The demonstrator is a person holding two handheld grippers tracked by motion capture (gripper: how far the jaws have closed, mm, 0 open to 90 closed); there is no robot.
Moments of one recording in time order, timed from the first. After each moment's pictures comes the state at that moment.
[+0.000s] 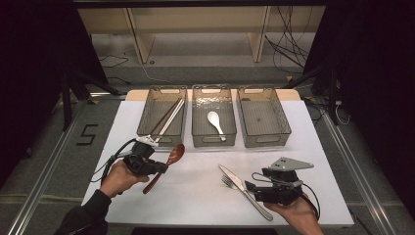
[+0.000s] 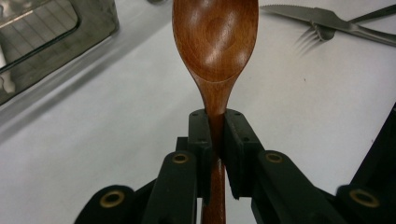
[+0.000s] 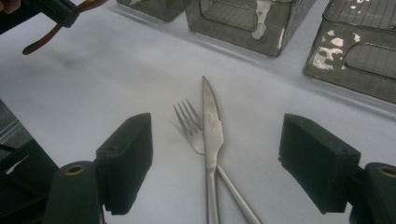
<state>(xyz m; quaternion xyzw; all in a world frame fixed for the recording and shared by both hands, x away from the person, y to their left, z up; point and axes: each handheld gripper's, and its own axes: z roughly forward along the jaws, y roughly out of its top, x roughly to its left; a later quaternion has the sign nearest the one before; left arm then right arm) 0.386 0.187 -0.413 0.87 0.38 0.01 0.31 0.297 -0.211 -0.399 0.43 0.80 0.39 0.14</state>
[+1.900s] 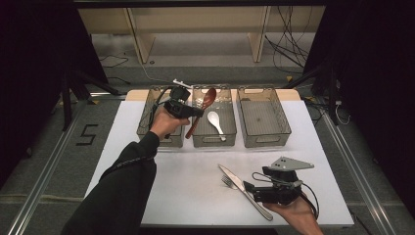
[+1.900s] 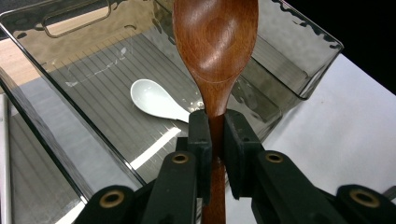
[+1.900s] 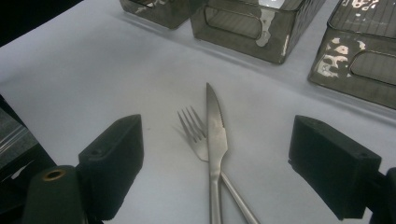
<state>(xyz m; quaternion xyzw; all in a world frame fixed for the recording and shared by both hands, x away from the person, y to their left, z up) 0.525 0.094 -0.355 0.82 0.40 0.05 0.41 0.298 -0.211 -0.400 0.42 0.80 0.41 0.13</state>
